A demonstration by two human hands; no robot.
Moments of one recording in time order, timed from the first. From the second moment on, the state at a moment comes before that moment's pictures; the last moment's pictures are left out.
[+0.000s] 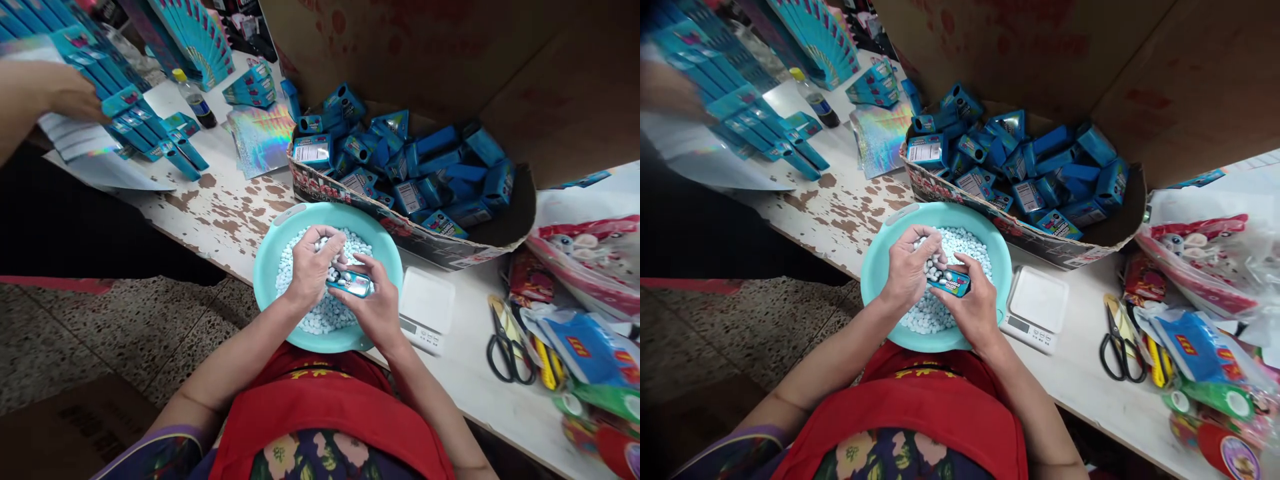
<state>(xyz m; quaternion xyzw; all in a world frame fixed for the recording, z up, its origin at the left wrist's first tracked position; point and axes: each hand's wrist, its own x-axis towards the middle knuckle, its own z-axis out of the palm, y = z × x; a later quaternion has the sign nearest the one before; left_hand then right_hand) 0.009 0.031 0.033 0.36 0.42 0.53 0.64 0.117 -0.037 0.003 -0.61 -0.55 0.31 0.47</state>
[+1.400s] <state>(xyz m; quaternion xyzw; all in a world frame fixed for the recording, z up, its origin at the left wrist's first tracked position) -0.061 0.029 -0.045 0.86 0.47 0.06 0.20 0.248 -0.093 -0.020 -0.71 -0.35 0.07 0.61</state>
